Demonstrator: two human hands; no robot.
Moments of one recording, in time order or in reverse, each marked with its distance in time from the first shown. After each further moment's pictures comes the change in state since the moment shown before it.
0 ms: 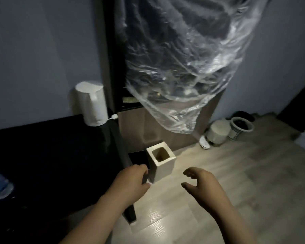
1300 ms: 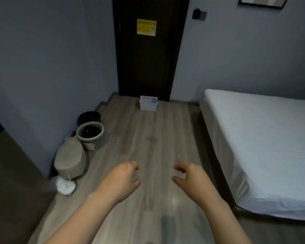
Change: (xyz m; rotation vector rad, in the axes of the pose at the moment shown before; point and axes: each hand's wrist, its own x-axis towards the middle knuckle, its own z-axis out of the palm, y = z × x) left_hand 0.462 0.656 0.311 0.260 -0.445 0.904; right_hand 0.086 0.596 -0.360 0.098 0.484 0.875
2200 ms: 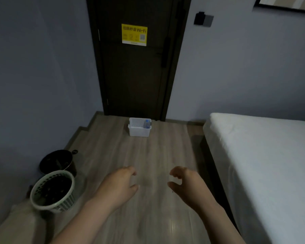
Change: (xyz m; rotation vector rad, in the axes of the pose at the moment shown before) left_hand 0.570 -0.053 -0.093 -0.048 -0.015 0.035; right_hand 0.561 0.026 -0.092 -0.050 -0.011 0.005
